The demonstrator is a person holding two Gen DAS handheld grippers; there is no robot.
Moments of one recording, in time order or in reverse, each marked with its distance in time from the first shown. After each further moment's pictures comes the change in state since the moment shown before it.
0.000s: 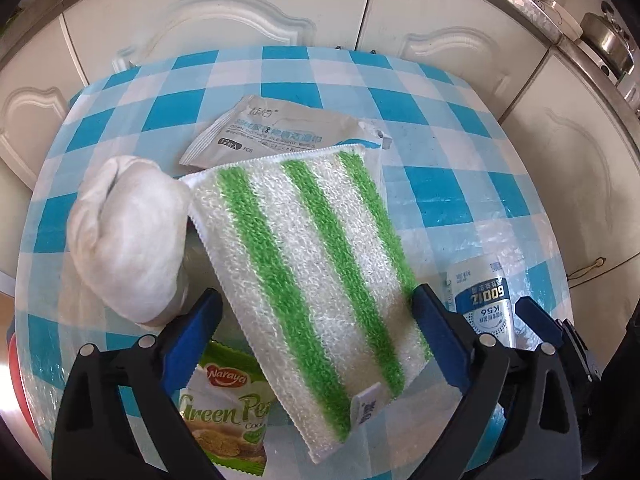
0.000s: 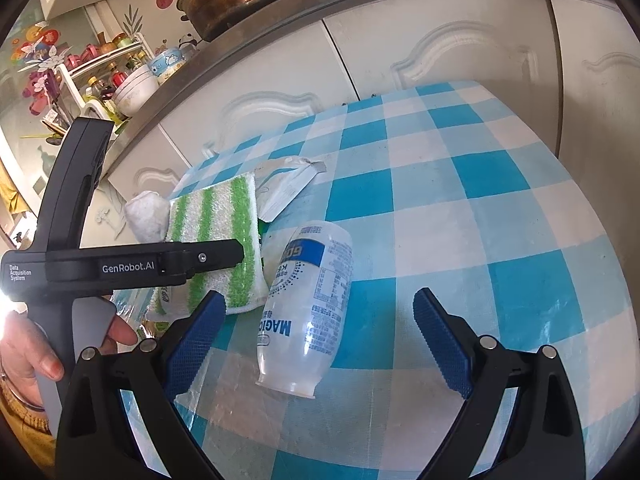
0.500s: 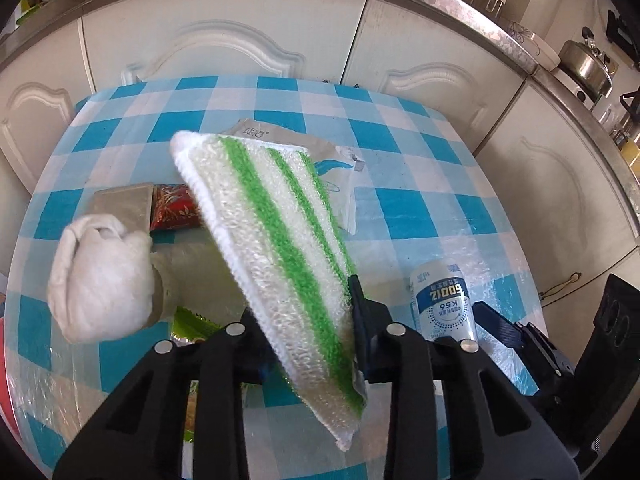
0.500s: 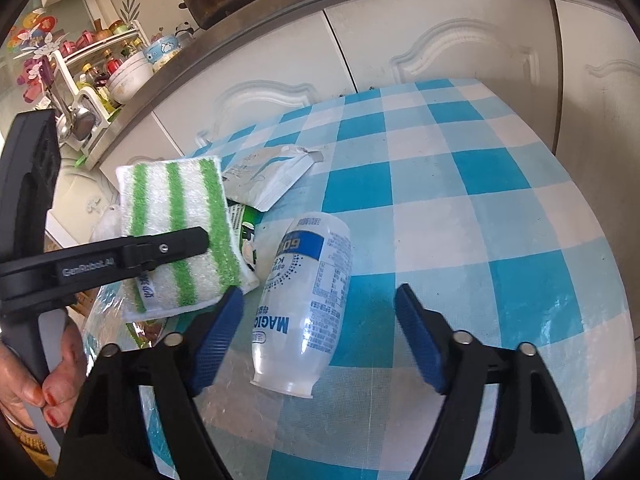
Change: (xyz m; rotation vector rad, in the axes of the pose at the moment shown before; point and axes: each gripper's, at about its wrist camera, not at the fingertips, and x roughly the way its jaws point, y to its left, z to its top) left arm -0.032 -0.003 -0.020 -0.028 -0.117 -0.070; right arm 0.008 0.006 -0.001 -0.023 0.041 -0.049
